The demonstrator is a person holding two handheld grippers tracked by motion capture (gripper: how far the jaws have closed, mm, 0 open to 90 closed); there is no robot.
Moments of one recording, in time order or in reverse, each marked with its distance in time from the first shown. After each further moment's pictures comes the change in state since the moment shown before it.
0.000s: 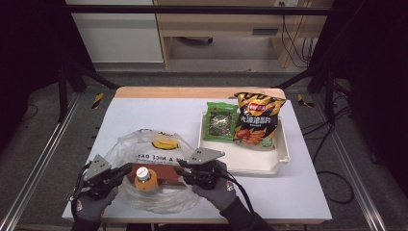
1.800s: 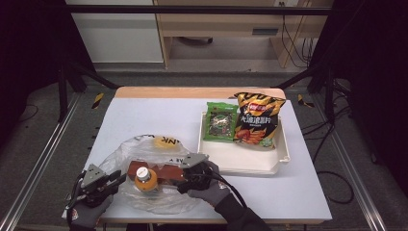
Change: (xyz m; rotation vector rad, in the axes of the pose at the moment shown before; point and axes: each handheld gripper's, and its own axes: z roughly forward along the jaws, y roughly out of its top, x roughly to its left) left arm 0.018 -0.035 0.004 0.054 0.079 -0.054; right arm -0.009 -0.031 0.052 0.154 -0.011 -0.067
